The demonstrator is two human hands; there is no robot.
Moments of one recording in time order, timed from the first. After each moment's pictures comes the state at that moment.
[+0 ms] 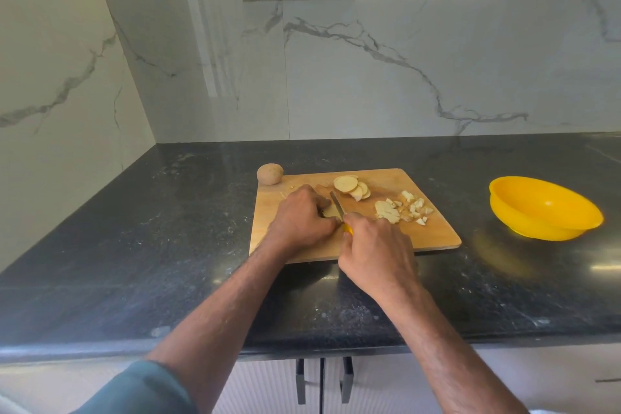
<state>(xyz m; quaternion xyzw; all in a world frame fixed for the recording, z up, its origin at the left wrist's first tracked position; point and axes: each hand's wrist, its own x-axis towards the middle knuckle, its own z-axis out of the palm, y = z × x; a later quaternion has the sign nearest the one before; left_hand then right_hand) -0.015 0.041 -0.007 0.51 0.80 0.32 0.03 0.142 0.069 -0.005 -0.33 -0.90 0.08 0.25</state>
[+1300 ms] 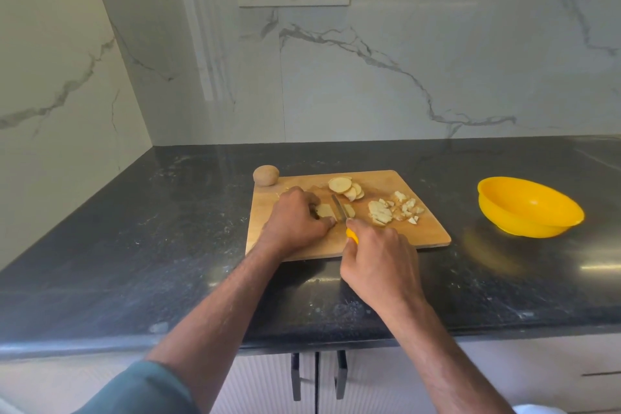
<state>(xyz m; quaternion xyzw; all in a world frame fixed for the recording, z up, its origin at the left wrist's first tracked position) -0.018 0.040 -0.015 0.50 0.80 0.33 0.00 0.163 0.052 -0.002 -0.36 -0.88 0.06 0.29</state>
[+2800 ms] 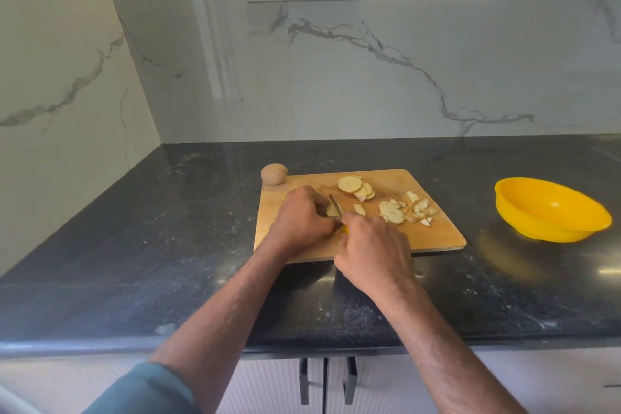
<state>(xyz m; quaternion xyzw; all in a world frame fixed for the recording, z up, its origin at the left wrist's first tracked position) -0.013 0.033 -0.004 0.50 0.79 0.36 0.03 0.133 0.061 -0.002 -0.34 -0.91 0.07 0.24</state>
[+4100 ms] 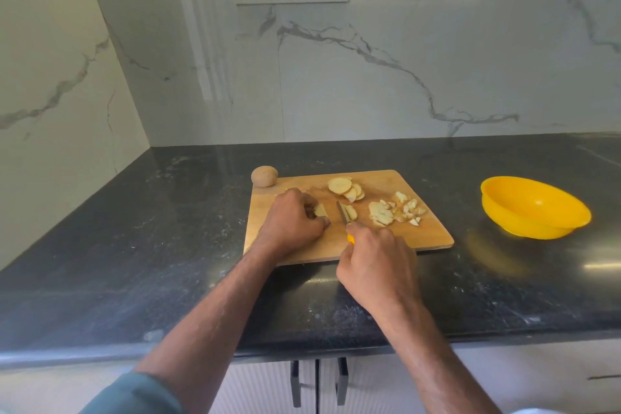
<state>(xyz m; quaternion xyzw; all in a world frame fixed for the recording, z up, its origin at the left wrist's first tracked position) -0.019 0.036 -0.009 0.49 0.80 0.35 0.01 0.158 0.051 -0.002 -0.40 -0.88 0.04 0.27</state>
